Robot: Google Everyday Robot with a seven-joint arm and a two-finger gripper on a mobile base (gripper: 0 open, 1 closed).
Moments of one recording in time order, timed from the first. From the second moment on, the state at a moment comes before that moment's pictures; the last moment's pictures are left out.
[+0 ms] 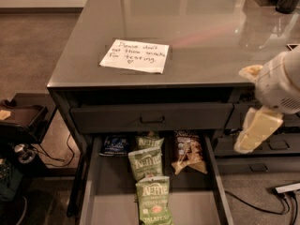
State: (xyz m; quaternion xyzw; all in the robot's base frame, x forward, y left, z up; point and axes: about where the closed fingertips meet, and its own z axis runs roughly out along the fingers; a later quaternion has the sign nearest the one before) arm 0.440 -0.203 0.883 -0.61 0.77 0.00 0.21
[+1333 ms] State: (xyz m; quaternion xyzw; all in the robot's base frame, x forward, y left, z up) arm 0.465 -0.157 0.643 -0.58 0.76 0.09 0.28
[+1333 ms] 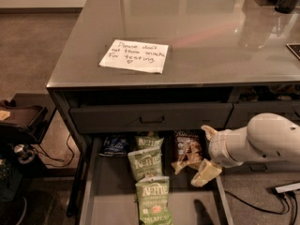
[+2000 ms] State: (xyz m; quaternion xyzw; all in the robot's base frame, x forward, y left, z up) arm 0.470 -0.168 0.622 -0.59 0.75 0.08 0.29
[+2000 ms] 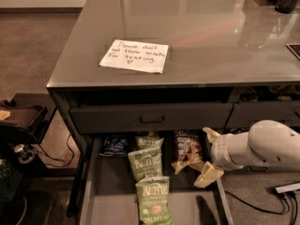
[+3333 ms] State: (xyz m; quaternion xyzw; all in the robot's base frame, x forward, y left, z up) arm 0.524 -0.183 0.477 -0.61 0.70 0.10 0.34
